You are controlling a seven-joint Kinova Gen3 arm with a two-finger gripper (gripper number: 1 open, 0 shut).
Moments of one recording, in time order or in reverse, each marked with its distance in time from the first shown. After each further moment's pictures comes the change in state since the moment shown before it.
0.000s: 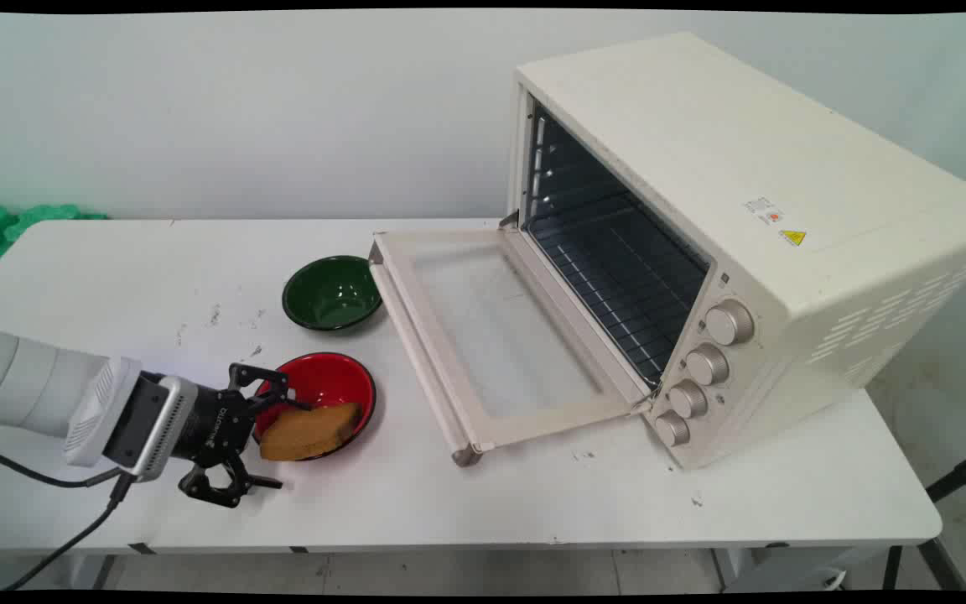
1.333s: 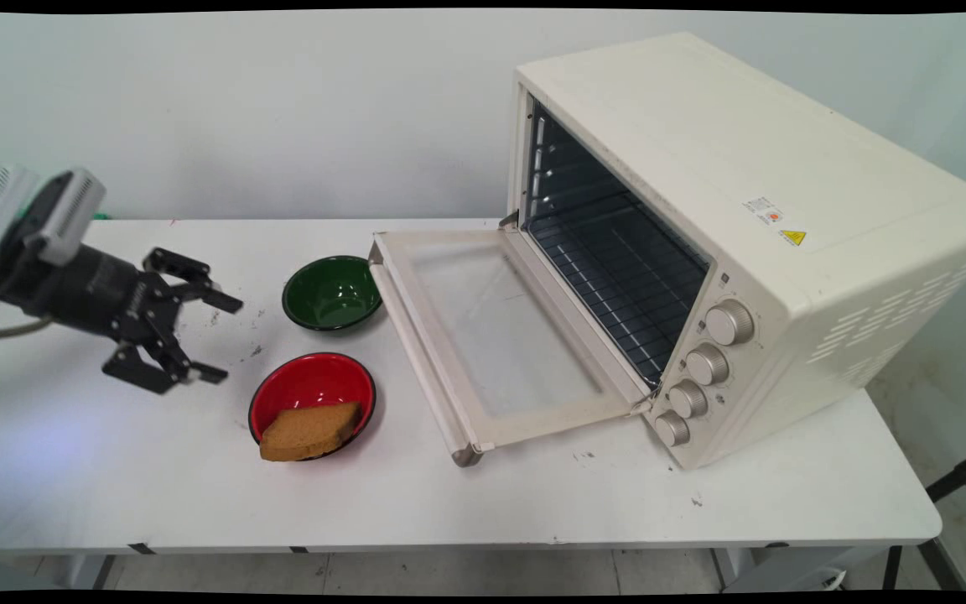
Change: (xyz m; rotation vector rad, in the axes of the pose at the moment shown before) arm -0.032 -0.093 -0.115 -0.019 0.064 -0.539
